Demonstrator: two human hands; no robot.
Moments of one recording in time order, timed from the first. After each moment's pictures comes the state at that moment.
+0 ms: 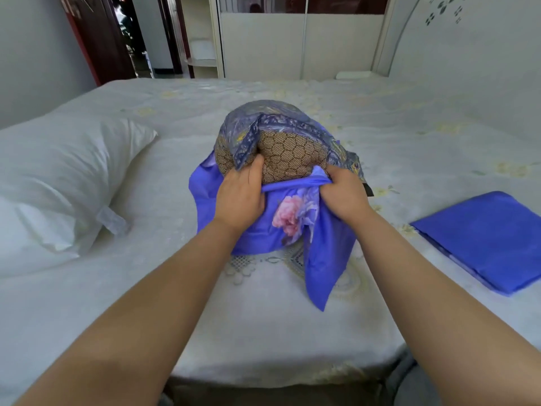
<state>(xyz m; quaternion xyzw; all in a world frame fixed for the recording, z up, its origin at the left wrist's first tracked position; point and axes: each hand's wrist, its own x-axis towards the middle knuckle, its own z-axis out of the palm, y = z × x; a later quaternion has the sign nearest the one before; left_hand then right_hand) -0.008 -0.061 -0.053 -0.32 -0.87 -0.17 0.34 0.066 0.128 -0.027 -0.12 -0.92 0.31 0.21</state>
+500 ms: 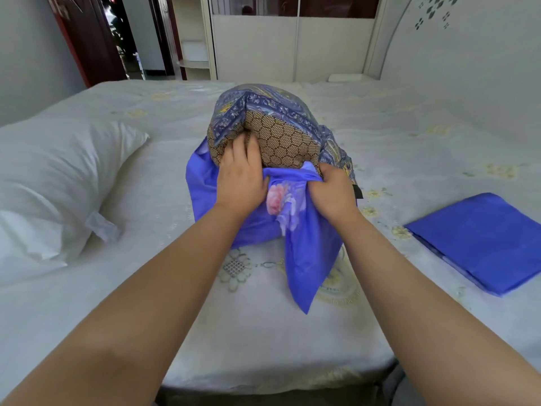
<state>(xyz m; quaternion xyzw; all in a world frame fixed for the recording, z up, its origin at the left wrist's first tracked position) -0.021 -0.044 -0.028 -0.28 -0.89 -0.16 0.33 0.060 0.112 -0.024 -0.14 -0.86 0.41 0.27</state>
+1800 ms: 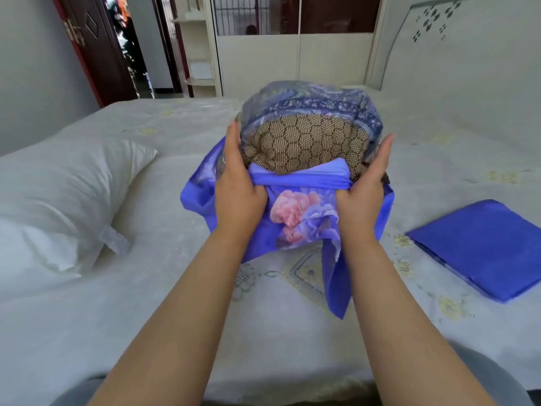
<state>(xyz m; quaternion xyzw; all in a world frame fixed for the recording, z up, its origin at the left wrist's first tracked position) 0.039 -0.052 0.007 -0.22 -0.77 -0.53 0.28 0.112 0.096 0.007 -0.12 -0.72 0.47 0.50</state>
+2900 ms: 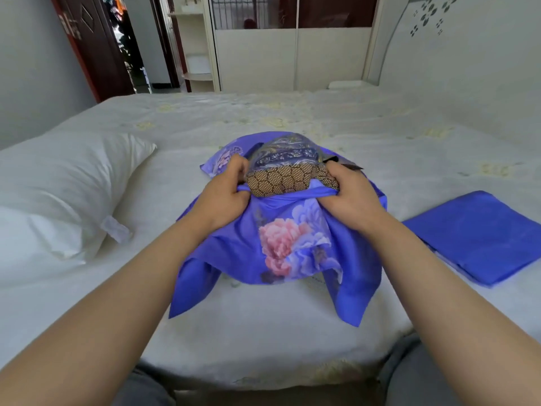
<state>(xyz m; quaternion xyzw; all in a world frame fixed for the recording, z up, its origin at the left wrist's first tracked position) 0.038 -0.092 0.005 -0.32 -0.85 -0.40 0.10 0.126 0.122 0.007 0.02 -0.90 0.32 0.28</state>
